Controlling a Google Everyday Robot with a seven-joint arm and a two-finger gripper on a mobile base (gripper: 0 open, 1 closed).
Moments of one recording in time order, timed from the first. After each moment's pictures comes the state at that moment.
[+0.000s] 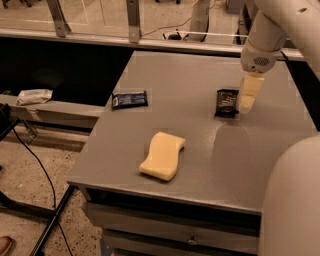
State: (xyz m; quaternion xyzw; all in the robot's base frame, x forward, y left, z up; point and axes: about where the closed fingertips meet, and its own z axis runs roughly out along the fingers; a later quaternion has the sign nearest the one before) arm 0.648 -0.252 0.857 -0.61 0.79 -0.03 0.06
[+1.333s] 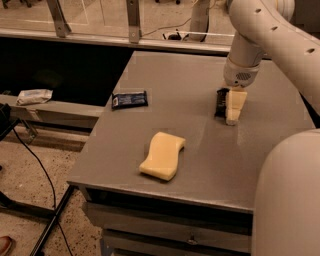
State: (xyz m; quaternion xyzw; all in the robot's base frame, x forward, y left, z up) arm 0.646 -0.218 0.806 -0.66 0.75 0.00 0.03
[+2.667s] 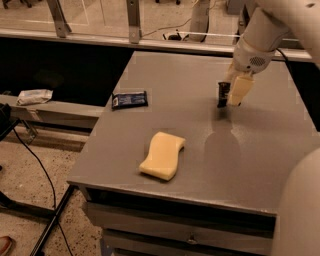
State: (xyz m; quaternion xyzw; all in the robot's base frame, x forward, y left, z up) arm 0.636 -0.207 0.867 -0.67 0.74 0.02 0.11
